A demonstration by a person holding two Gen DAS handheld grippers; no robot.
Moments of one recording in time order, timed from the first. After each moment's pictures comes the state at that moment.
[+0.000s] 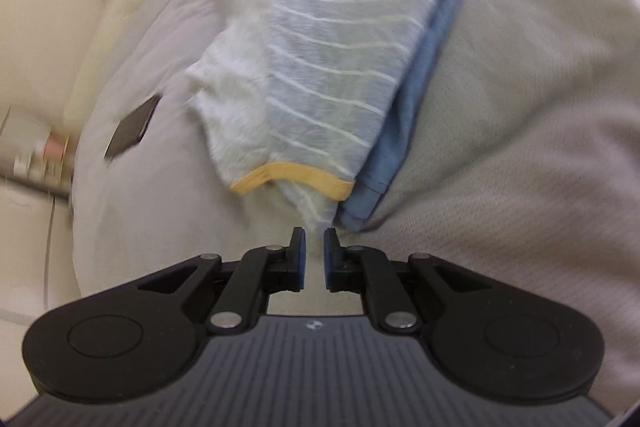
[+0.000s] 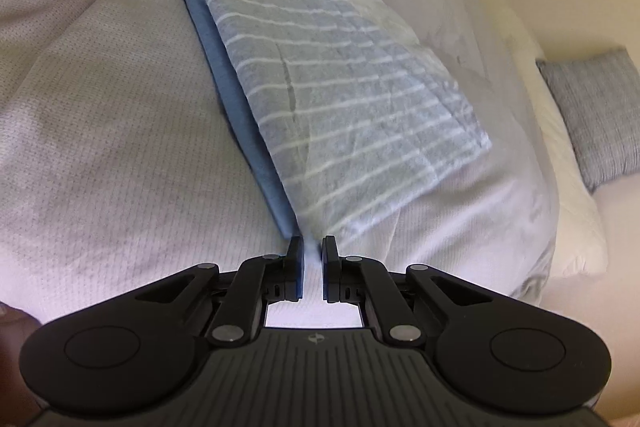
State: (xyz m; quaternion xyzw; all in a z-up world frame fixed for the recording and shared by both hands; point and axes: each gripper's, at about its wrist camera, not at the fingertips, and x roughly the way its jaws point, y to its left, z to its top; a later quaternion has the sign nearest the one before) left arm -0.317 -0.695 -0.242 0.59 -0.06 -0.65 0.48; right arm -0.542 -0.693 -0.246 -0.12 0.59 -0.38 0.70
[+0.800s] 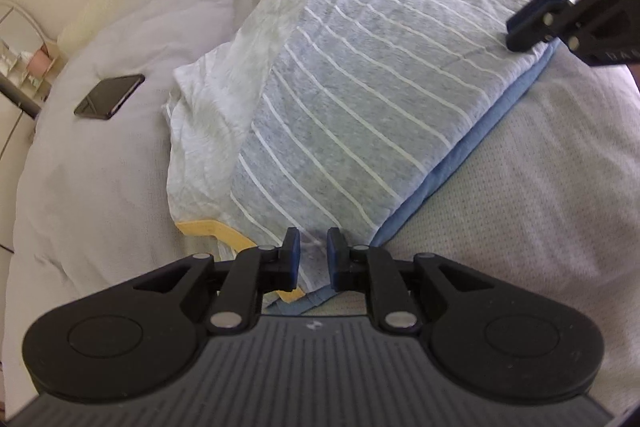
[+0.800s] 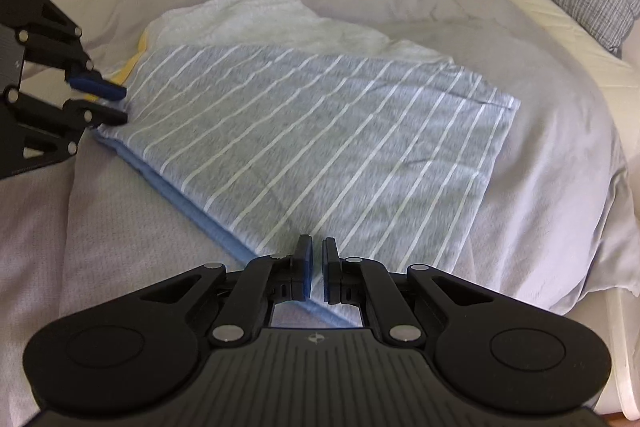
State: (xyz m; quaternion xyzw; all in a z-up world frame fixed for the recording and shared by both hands) left arm -0.359 -0.735 -0.242 0.51 0.07 -0.68 0.52; right arm -0.503 -0.740 -0.225 0.11 0.46 -0.44 0.76
